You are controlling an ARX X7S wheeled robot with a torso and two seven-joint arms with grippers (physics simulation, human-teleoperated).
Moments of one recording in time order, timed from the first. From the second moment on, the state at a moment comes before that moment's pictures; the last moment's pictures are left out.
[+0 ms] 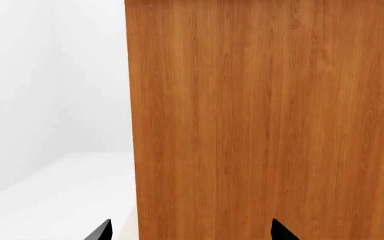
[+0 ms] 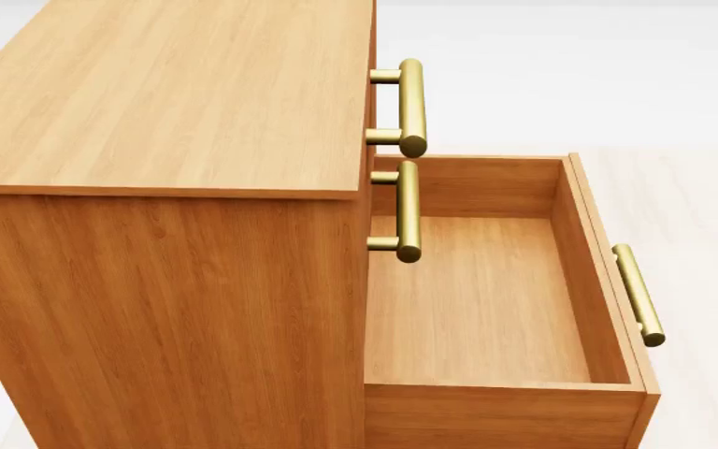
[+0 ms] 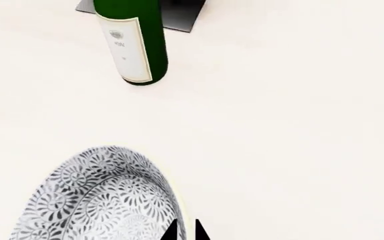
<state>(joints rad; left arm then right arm) 0.36 -0.43 0.33 0.39 -0.17 0.26 -0.48 0.69 0.49 0.59 0.39 0.40 0.93 0.73</state>
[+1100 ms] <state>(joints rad) 0.36 -0.44 0.34 0.39 -0.17 0.26 -0.49 0.92 0.54 0.32 0.14 0.41 1.04 0.67</state>
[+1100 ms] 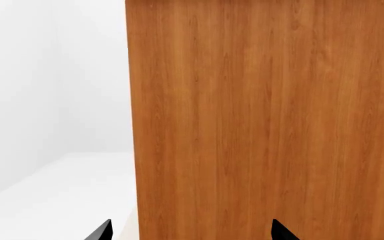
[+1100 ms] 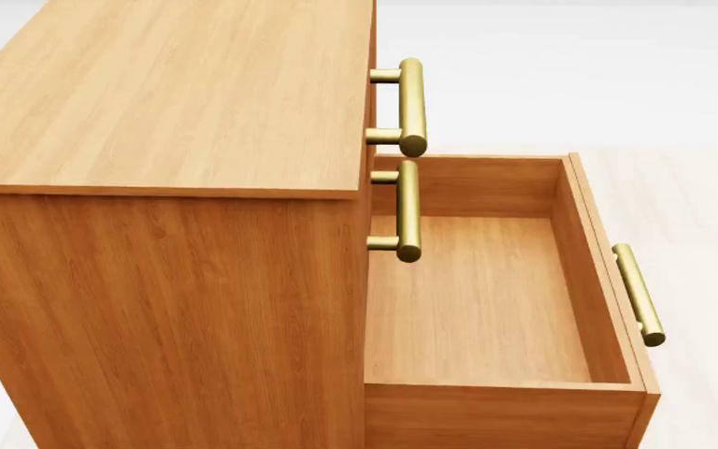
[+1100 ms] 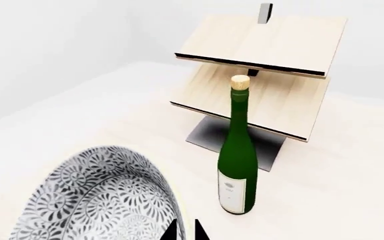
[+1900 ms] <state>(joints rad) 0.36 -0.45 0.34 0.39 -0.17 0.27 -0.50 1.31 0.46 0.05 0.60 0.33 0.91 0.55</state>
